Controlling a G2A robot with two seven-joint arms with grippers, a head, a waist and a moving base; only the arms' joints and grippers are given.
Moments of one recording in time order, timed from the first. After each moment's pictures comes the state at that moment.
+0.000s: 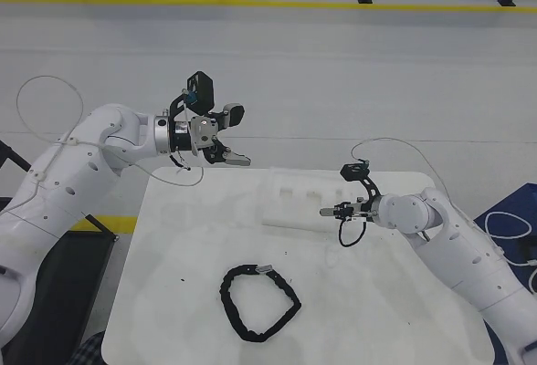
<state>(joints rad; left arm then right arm) 0.29 -0.77 -0.45 -1.22 0.49 -1.01 -0.08 -0.77 -1.04 0.74 -1.27 -0.34 0.00 0.84</state>
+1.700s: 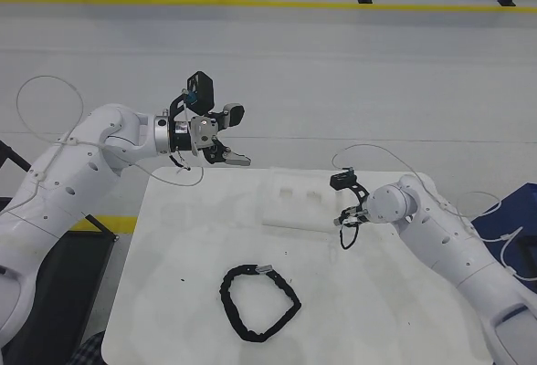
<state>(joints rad) 0.29 -0.77 -0.45 -1.22 0.49 -1.01 -0.08 -0.62 -1.16 0.61 -1.02 -0.49 -0.05 1.04</state>
